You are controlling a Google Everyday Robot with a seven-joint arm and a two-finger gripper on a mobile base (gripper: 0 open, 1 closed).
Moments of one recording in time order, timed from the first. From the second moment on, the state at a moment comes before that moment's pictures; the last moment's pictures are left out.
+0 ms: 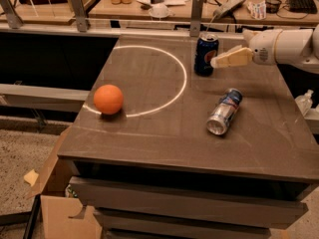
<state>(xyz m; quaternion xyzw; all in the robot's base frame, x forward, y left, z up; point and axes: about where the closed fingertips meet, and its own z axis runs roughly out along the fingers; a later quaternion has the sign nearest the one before) 0.724 -0.215 0.916 -0.35 0.74 0.20 0.54</state>
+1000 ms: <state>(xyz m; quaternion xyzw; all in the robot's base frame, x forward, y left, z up) 0.754 -0.163 0.903 -0.39 0.72 0.25 0.52</state>
